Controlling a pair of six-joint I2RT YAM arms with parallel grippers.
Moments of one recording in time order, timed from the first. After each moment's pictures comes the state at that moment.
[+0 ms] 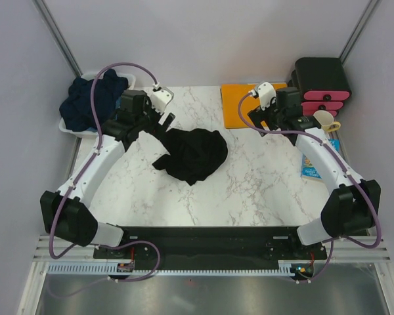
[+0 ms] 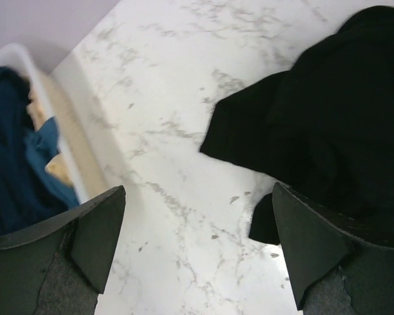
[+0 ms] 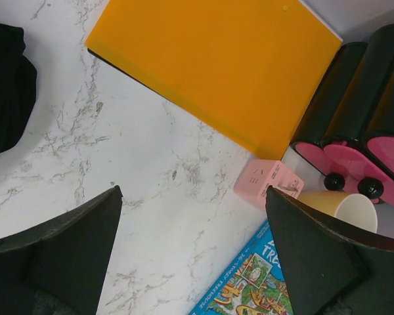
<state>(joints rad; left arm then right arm) -0.32 1.42 1.33 -0.48 0.08 0.43 0.23 1.47 1.30 -0.43 0.00 -0.45</state>
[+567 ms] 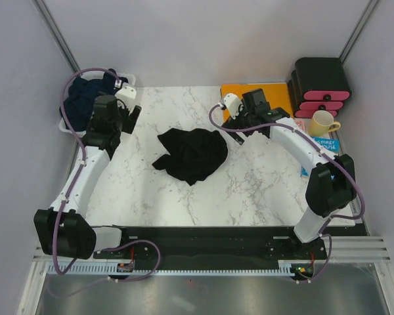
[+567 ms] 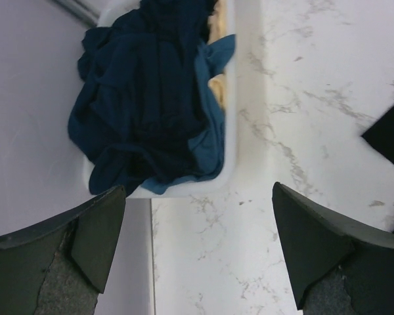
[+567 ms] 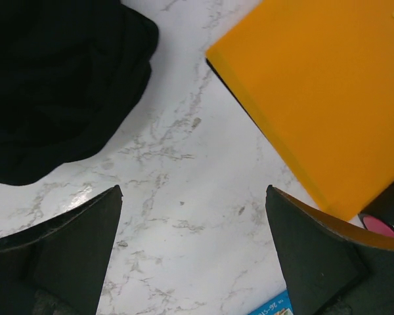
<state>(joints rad) -0.13 1.28 1.15 -0.29 -0.26 0.44 0.40 1.70 1.45 -0.57 -0.06 -0.53</state>
